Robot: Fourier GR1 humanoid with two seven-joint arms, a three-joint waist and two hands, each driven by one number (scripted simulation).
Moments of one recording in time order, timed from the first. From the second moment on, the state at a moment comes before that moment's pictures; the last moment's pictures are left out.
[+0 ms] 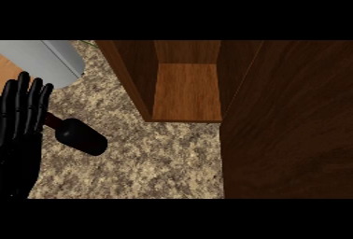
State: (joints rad) left arm -0.01 0.08 0.02 -2.10 -0.04 -0.02 -0.01; right arm -0.03 -0.10 0.02 -2.10 -0.01 0.02 -0.03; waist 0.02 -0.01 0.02
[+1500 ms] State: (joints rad) left arm -0.37 0.00 -0.34 -1.94 -0.42 0.88 0.48; right arm 0.10 -0.16 0.08 -2.40 -0.25 0.15 0.37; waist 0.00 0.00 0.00
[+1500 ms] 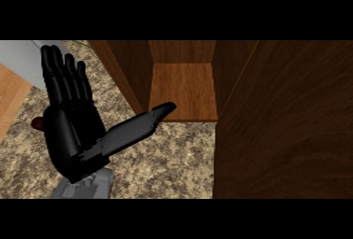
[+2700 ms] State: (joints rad) left arm -0.20 0.05 -0.19 -2.24 -0.61 0.77 0.74; right arm 0.00 -0.17 0.03 -2.42 -0.23 0.12 0.50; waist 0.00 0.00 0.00
